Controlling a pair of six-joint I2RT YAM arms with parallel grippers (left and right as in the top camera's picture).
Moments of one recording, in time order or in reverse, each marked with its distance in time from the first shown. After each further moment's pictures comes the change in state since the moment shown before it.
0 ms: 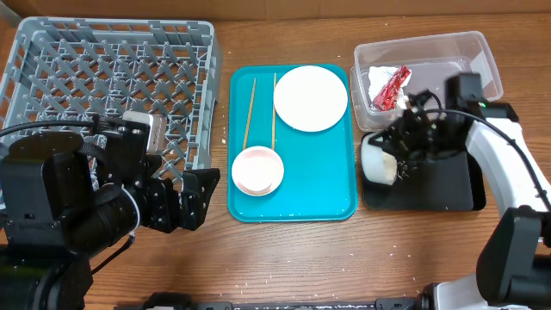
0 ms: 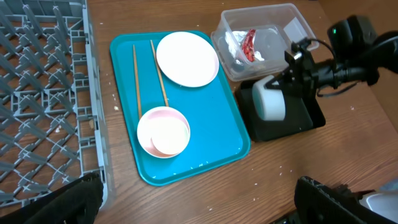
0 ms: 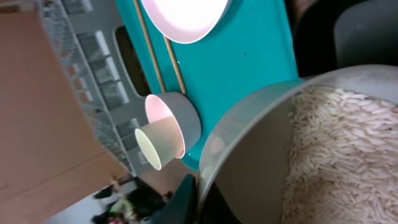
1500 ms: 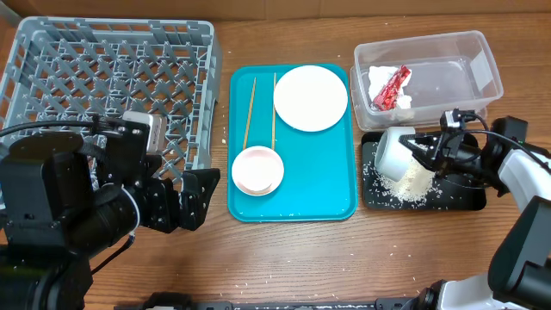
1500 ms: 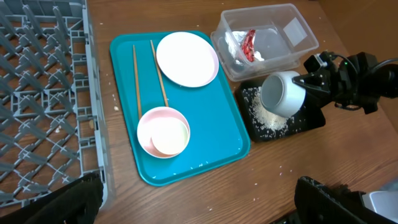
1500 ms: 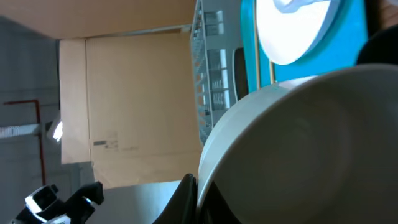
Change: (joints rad) left arm 0.000 0.000 0.000 0.000 0.000 0.000; right arm -0.295 0.006 -0.247 0.162 -0.574 -0.284
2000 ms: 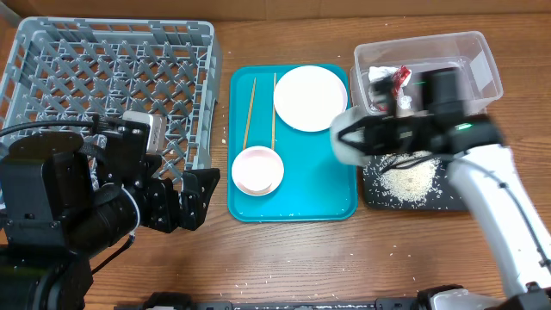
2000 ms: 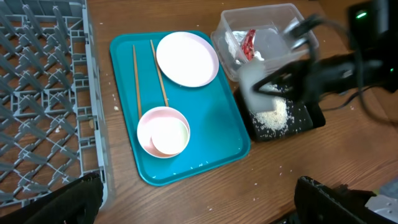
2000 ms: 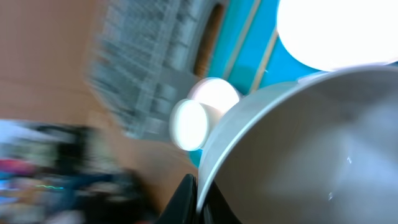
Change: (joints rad) left arm 0.000 0.000 0.000 0.000 0.000 0.000; right arm 0.615 -0.236 0.263 -0.029 0.740 0.076
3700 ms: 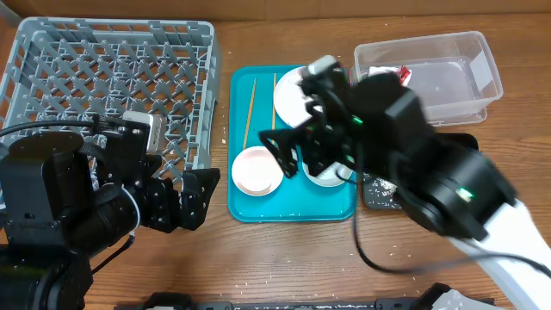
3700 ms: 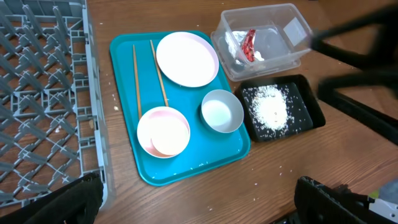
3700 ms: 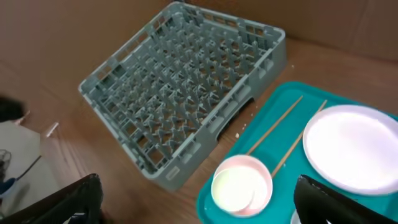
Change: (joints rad) left arm 0.000 0.000 0.000 0.000 0.000 0.000; right arm 0.496 -0.137 0.431 -0.096 0.531 0.114
